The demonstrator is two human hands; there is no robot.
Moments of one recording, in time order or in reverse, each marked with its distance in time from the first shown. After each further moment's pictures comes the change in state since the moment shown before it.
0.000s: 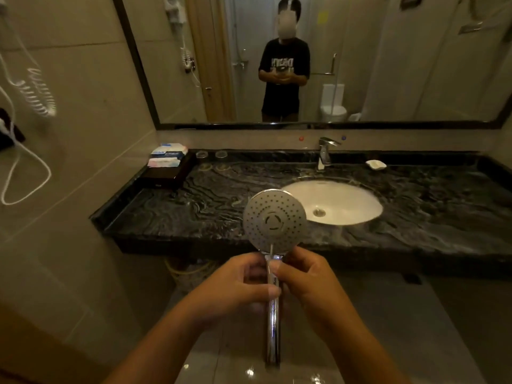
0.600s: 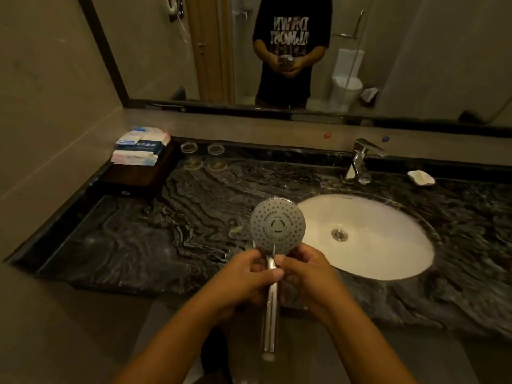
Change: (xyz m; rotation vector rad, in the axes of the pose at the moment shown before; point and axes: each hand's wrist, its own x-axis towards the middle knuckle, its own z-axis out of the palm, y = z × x) left_hand 0.278 -0.038 -0.172 -0.200 0.081 -0.191; right_hand 0.332 0.044 0.001 0.102 0.053 0.277
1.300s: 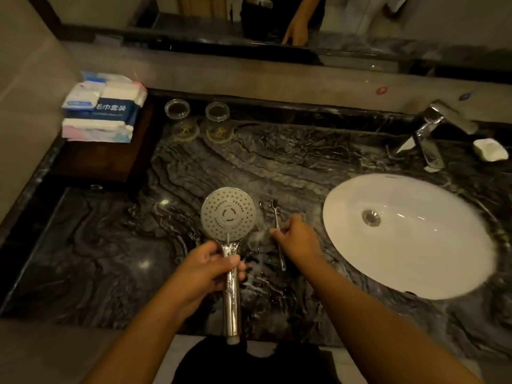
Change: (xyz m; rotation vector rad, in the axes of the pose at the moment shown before) left_hand 0.121 -0.020 -0.186 -0.306 0.215 -0.316; right_hand 0.275 0.085 0.038 -0.991 0.213 0.199
